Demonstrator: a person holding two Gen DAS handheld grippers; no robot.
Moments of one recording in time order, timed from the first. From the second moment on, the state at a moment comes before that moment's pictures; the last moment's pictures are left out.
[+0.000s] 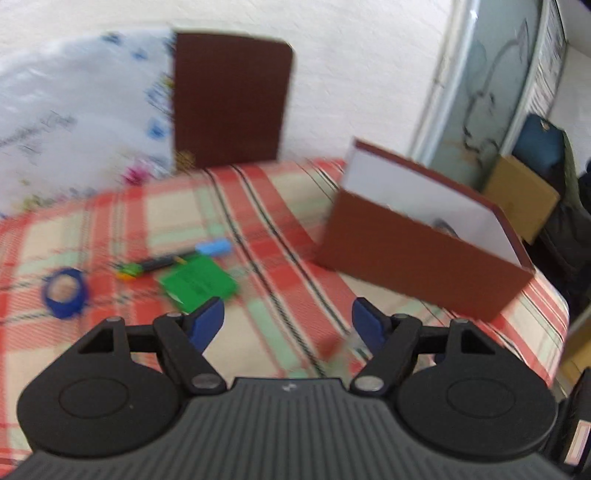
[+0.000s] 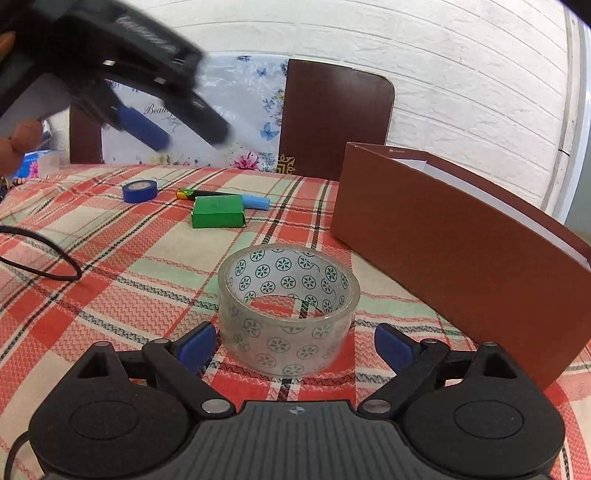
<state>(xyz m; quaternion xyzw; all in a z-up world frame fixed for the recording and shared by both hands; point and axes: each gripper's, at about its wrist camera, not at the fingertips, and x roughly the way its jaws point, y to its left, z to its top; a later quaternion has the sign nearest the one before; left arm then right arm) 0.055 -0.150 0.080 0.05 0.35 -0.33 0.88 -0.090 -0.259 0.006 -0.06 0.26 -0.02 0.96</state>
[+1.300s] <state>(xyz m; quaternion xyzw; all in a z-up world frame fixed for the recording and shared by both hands) 0.087 -0.341 0.105 0.10 0.31 -0.40 0.86 -0.058 -0.379 0.055 -0.04 0.09 -0.21 0.97</state>
